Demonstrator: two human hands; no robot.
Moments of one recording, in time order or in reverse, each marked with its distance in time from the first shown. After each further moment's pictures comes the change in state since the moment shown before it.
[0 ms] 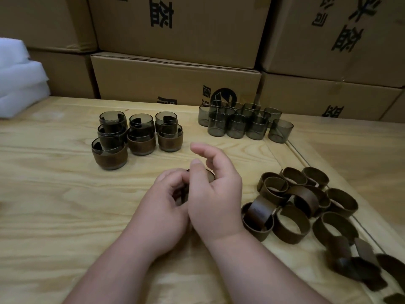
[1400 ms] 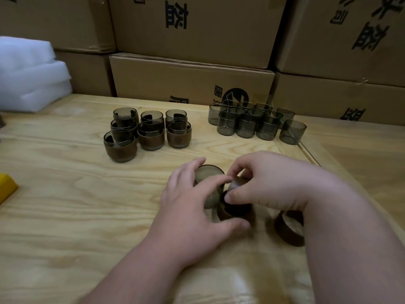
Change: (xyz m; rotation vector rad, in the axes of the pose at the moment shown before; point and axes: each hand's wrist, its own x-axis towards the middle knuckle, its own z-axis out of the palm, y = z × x) left_hand -0.013 0.005 0.033 0.512 -0.002 0.087; right_hand 0.073 -0.047 -0.091 -0.950 -0.882 0.330
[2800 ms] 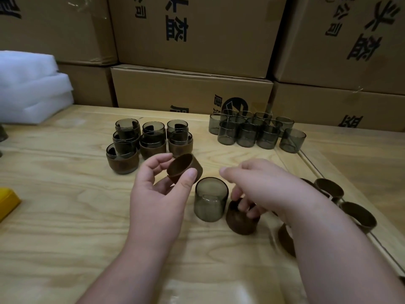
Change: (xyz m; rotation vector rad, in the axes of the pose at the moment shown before) left_hand 0.021 -0.019 -0.014 -0.897 0.585 -0.109; right_hand 0.017 -0.006 0.019 0.503 0.161 0.181
